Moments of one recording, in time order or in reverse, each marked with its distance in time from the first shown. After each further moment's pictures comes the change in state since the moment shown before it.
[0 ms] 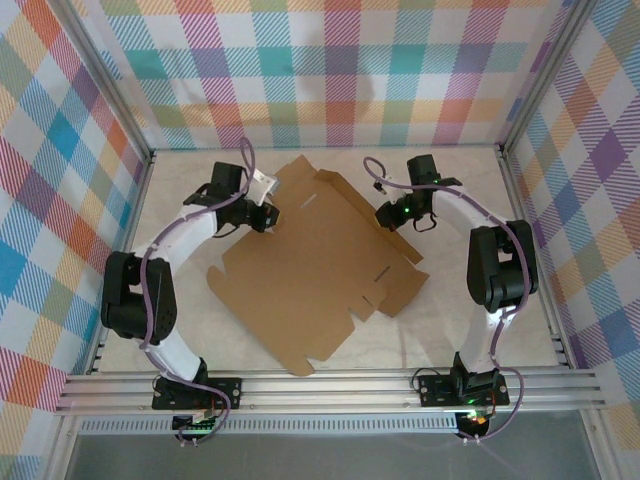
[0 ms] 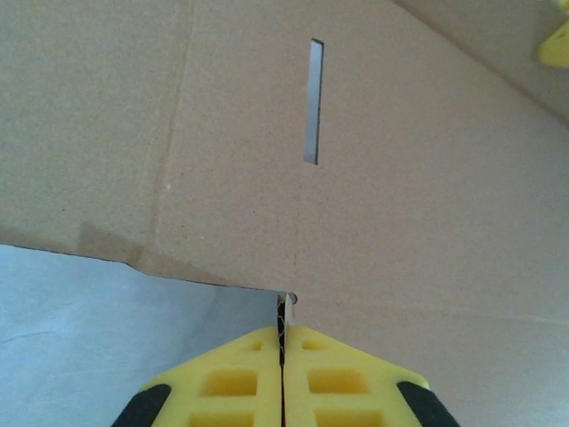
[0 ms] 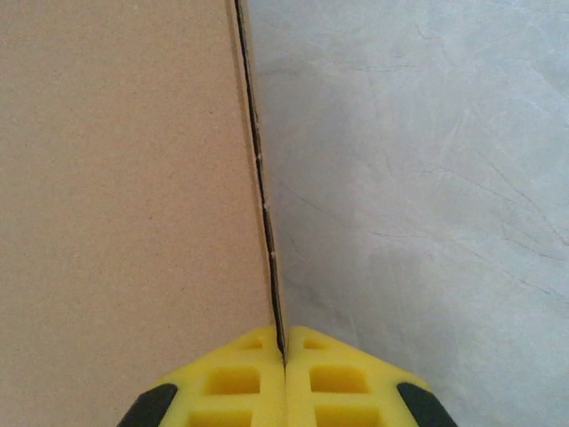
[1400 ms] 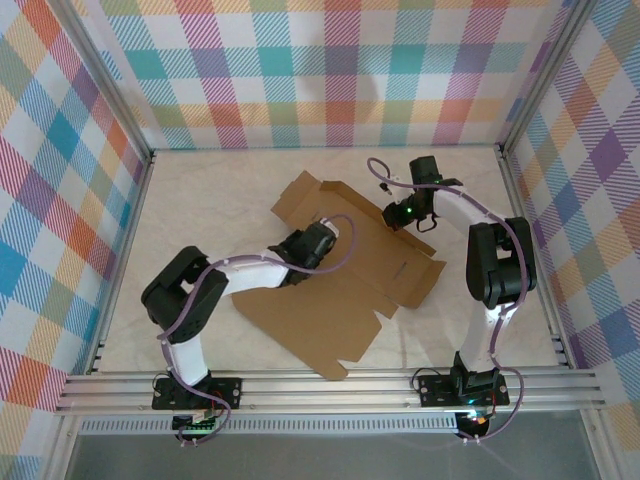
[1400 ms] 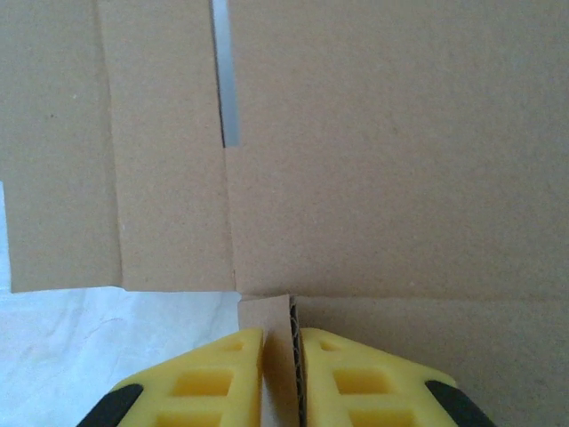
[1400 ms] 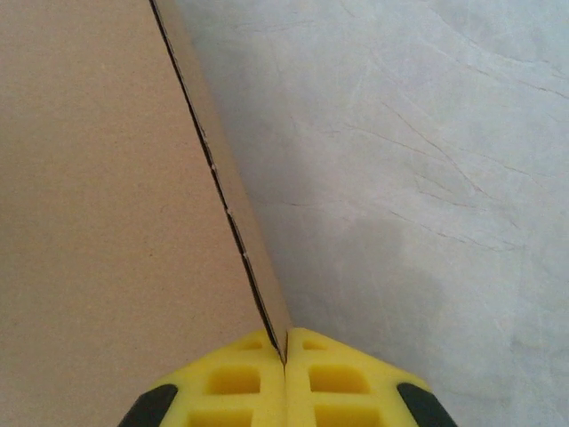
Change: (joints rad) left arm -0.513 0.132 -0.193 0.358 -0.976 0.042; right arm -0.012 0.032 0.003 0.012 0.127 0.070
